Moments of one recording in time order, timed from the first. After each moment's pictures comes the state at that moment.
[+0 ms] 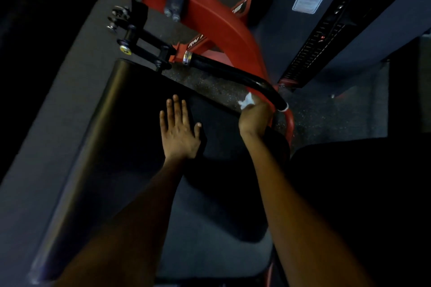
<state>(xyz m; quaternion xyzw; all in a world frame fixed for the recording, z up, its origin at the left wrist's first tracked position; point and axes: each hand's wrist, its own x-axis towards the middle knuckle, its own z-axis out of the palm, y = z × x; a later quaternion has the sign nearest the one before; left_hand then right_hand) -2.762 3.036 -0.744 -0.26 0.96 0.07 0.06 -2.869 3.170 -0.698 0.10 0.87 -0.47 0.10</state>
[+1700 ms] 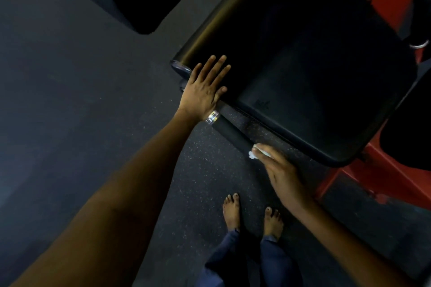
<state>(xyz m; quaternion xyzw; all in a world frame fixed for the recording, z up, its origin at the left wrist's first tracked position) -2.388 3.006 -0.733 -0.19 0.98 0.00 0.02 -2.443 3.287 -0.718 -0.47 0.79 -0.33 0.22</state>
